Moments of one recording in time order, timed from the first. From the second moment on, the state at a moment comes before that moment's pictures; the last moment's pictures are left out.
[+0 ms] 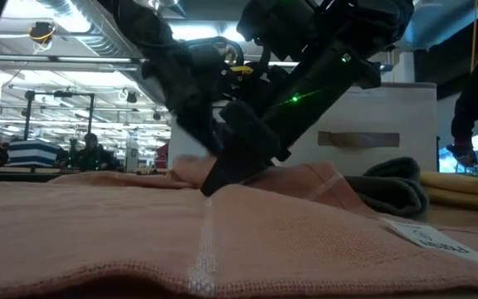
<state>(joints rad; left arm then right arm) 0.42 1.77 1.11 -0.41 0.34 0.40 0.22 2.06 1.16 0.09 0.31 0.26</state>
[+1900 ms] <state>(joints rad) -0.48 1.17 0.62 -0.58 -0.05 -0.74 0.33 2.06 1.35 -0.13 0.05 0.24</state>
